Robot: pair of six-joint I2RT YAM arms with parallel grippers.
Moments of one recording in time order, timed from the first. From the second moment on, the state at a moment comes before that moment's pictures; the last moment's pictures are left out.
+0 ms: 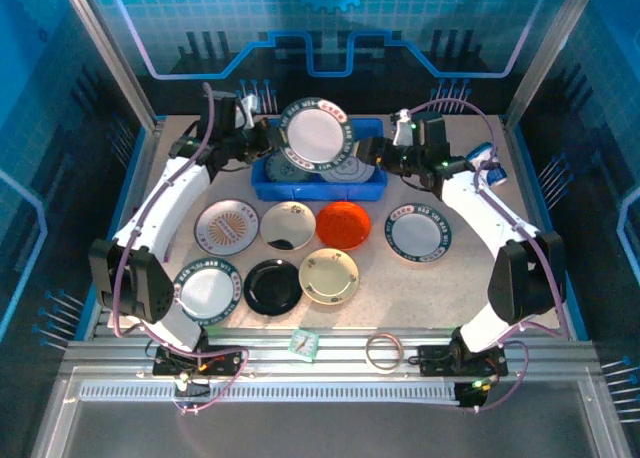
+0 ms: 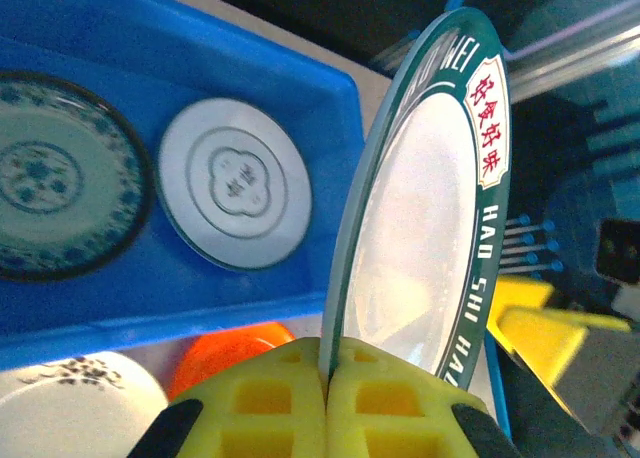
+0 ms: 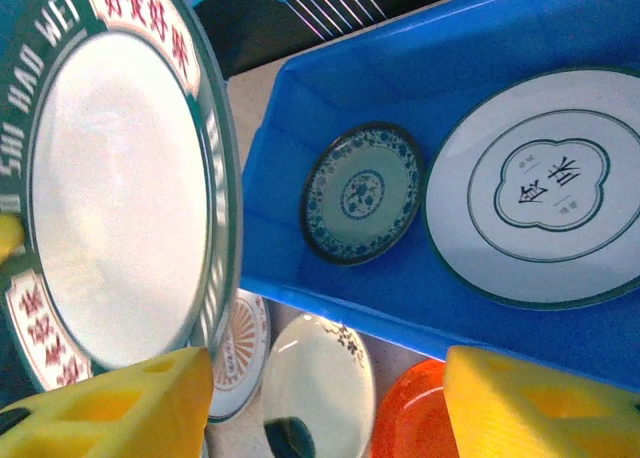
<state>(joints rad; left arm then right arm) -0.22 1.60 1.52 -0.52 0.46 -0.66 0.27 1.60 1.29 -0.23 -0.49 0.59</state>
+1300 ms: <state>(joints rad) -0.32 1.91 1.59 -0.28 0.56 -0.84 0.18 1.61 1.19 -0.14 -0.52 0.69</state>
